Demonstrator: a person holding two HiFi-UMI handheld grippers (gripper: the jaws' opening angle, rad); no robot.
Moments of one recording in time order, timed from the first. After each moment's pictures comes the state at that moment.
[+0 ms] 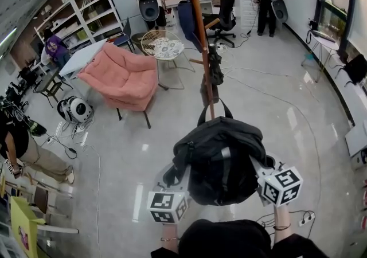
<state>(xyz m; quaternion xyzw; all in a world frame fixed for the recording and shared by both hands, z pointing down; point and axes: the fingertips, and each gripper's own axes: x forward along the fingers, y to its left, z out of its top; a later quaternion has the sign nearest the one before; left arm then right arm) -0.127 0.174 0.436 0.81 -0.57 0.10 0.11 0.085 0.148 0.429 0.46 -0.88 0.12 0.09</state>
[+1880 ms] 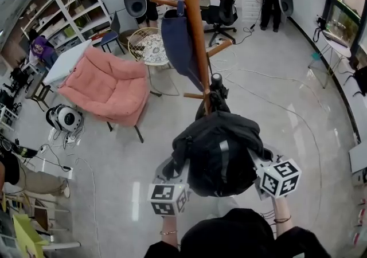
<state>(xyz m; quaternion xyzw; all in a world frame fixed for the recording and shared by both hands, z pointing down) -0.135 -0.180 0.451 0.80 -0.56 0.14 0.15 0.077 -0.208 0.440 0.46 -0.87 0.18 0.09</state>
